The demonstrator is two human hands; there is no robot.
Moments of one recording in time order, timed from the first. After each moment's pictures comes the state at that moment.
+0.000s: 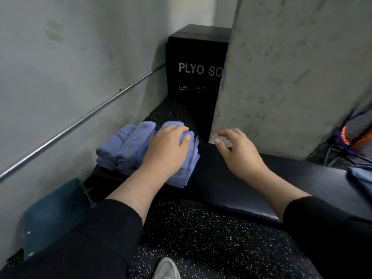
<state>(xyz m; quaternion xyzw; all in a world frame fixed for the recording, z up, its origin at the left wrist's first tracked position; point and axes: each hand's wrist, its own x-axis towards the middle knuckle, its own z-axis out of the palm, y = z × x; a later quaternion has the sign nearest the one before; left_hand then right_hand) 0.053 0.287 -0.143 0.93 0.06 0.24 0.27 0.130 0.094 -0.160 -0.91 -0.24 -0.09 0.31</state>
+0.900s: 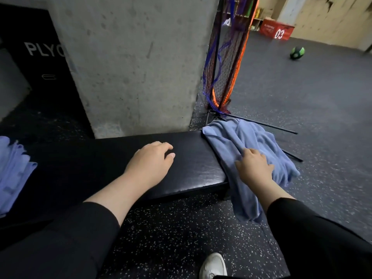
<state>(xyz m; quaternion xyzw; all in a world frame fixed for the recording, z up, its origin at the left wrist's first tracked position) 0.121 -0.038 -0.188 0.96 -0.14 -0.02 0.25 0.107 -0.338 -0.221 -0.97 0.24 -0.01 0.05</state>
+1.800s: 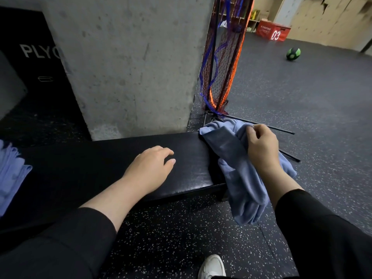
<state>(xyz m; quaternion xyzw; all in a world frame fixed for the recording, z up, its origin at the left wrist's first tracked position) 0.116 -0.042 -0.190 0.95 -0.16 -0.03 0.25 0.117 -0.337 -0.161 -0.87 0.18 -0.27 0.37</state>
